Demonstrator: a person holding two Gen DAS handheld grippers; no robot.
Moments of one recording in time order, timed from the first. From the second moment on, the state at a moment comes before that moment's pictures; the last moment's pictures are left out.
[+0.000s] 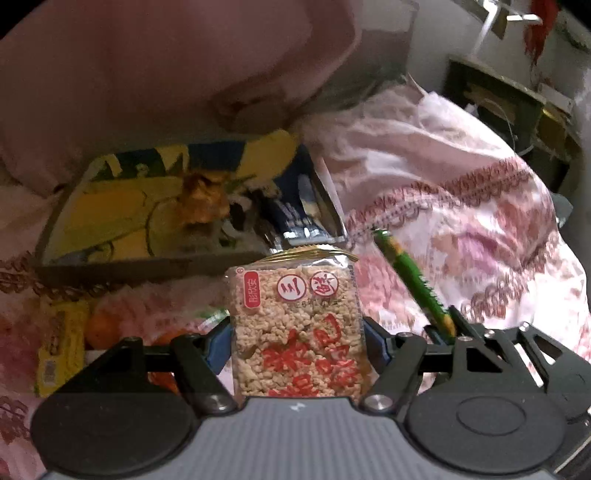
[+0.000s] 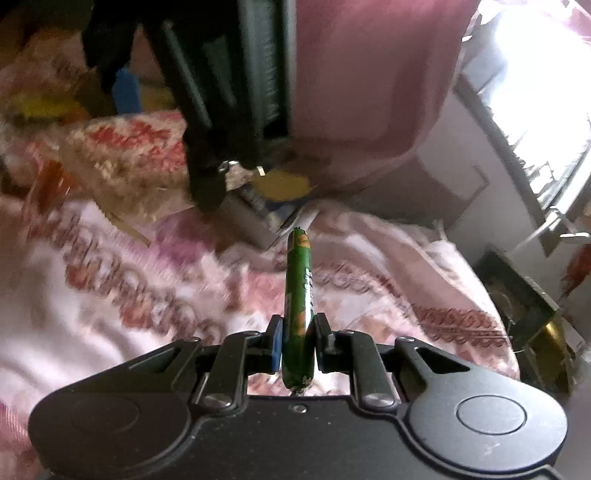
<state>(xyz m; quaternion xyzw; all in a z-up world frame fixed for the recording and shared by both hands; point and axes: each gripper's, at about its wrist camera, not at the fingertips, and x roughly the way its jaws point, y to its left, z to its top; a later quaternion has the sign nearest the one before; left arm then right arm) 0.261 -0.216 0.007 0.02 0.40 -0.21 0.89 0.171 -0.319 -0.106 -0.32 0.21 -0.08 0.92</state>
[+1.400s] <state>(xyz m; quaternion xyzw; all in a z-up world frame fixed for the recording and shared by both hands) 0.444 -0.167 -0.030 -0.06 0.36 -0.02 0.93 0.338 -0.300 -0.075 -0.13 0.19 0.00 0.97</state>
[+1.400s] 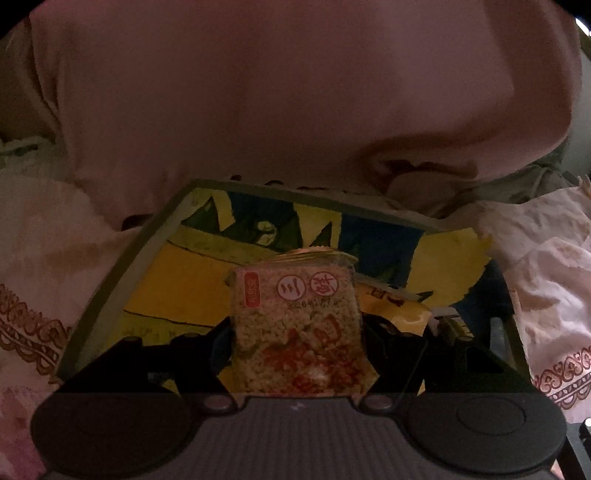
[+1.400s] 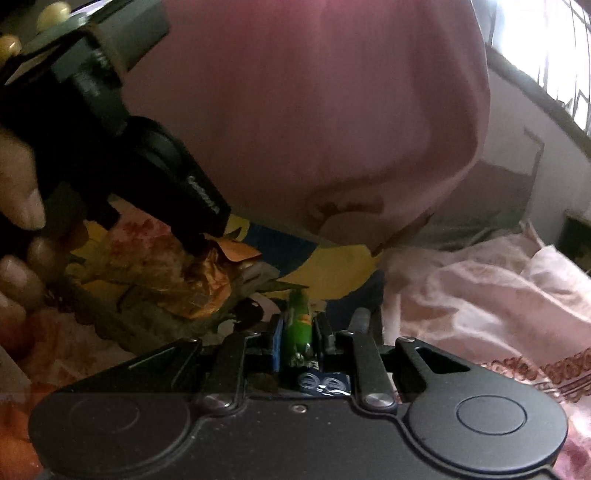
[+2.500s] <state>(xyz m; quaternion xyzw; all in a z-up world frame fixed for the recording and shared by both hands) 0.350 -0.145 0.046 -0.04 0.28 -0.02 0.96 0.264 -0.343 -0.003 0.00 0.11 -0.04 0.99</state>
